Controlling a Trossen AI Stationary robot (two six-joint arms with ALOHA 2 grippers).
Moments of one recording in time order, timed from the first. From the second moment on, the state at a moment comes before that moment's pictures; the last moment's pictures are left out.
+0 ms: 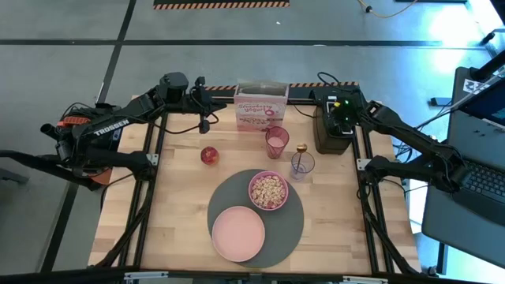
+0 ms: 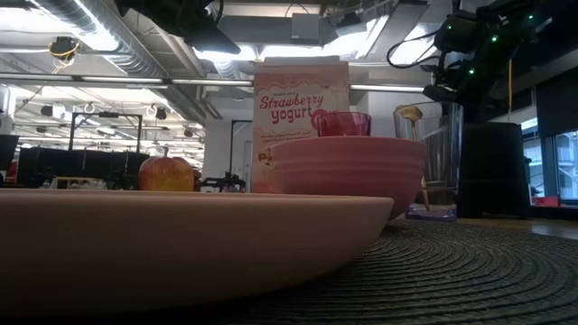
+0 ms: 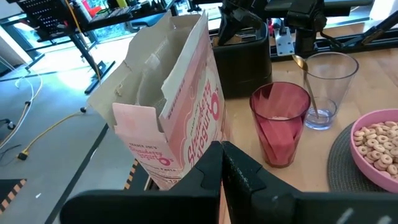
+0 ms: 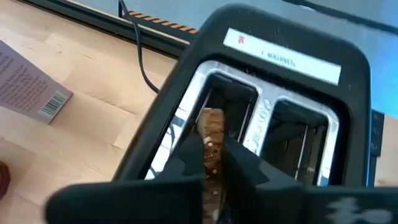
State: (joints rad) left arm 0.58 1.11 1.03 -0.30 0.24 0.38; right arm -0.80 0.98 0.78 -0.67 0.23 0.27
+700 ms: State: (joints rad) left arm 0.58 1.11 1.03 -0.31 0.24 0.38; right arm -0.78 0.98 0.96 -0.69 0.30 0.15
